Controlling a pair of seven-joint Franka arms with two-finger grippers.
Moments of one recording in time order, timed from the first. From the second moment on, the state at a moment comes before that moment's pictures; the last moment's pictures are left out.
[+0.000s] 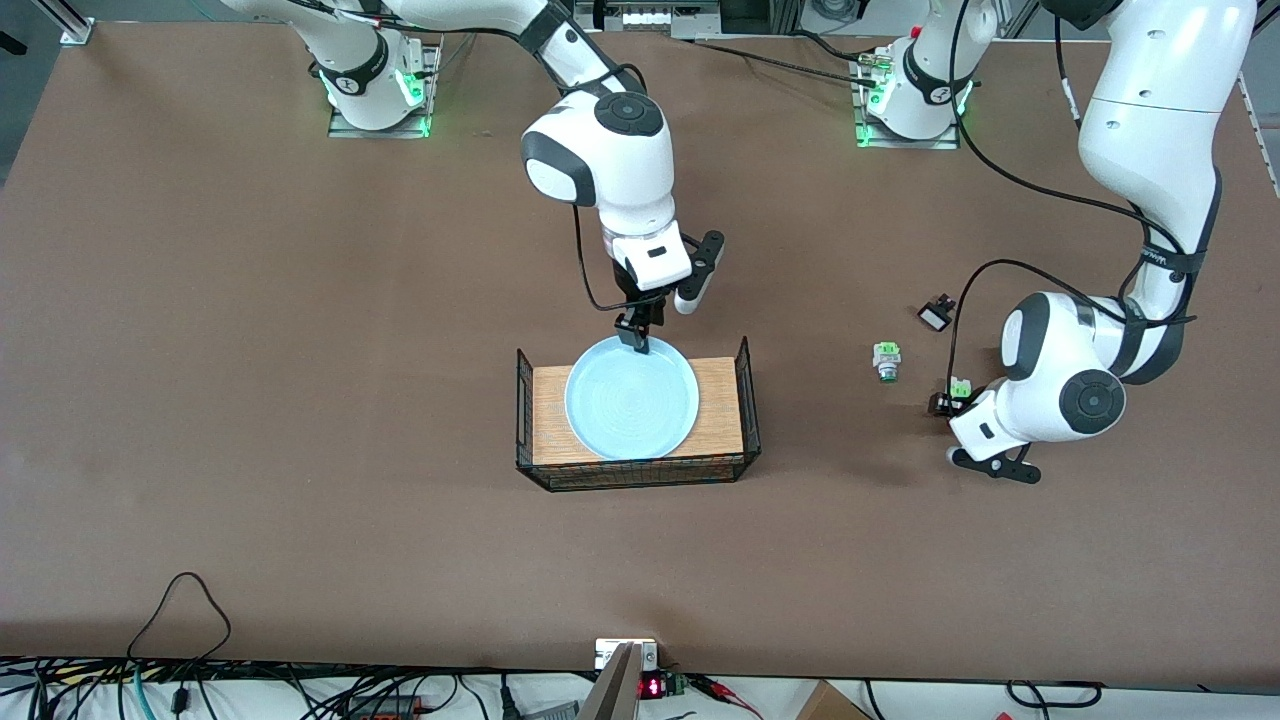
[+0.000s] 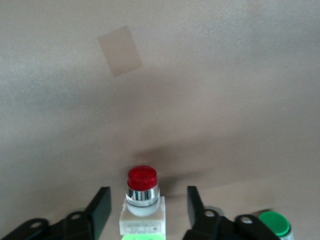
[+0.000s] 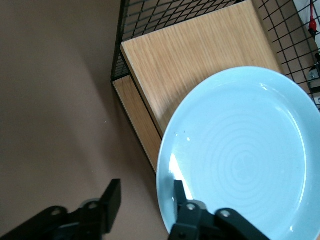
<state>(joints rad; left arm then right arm) 0.10 0.67 -0.15 -1.71 0.14 2.18 0.11 0.84 0.59 -0.01 -1.56 -0.32 2.41 -0.16</state>
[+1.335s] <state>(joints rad) 0.10 0.39 -0.25 -1.27 0.14 1.45 0.03 0.86 0.39 -0.07 -1.39 -0.32 1.88 -0.06</state>
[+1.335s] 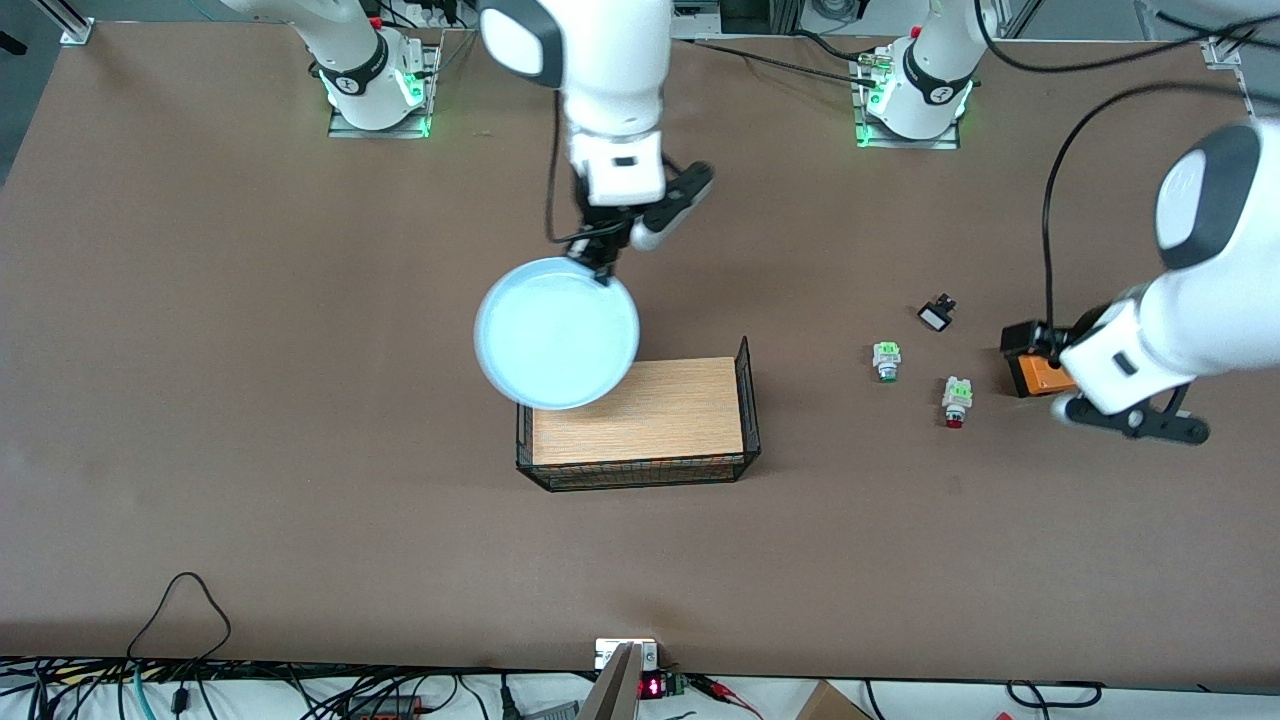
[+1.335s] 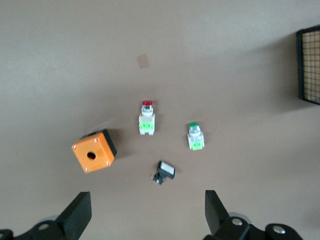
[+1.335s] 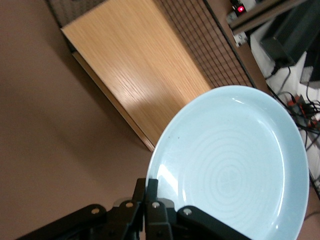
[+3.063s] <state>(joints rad) 0.02 0.00 -0.09 -1.73 0.00 1.71 0.03 0.56 0.45 -0.25 -2.11 -0.31 2.55 0.34</state>
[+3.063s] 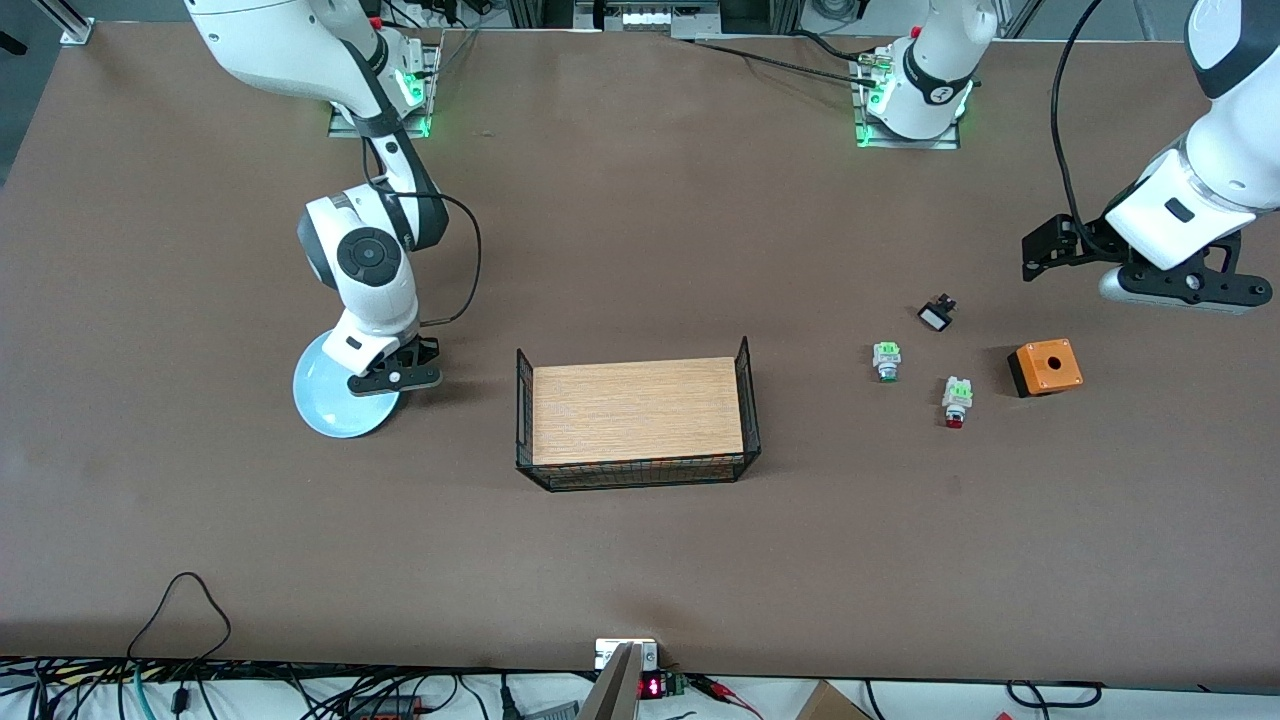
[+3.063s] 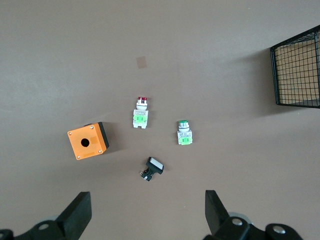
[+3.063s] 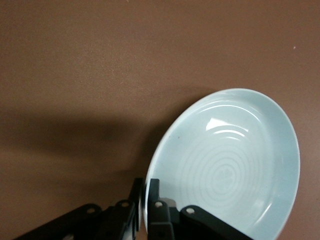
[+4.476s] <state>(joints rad) 0.01 0.00 -0.09 -1.73 0.00 1.71 0.03 0.34 0.18 -0.27 -1.61 0.15 1.75 -0.05</state>
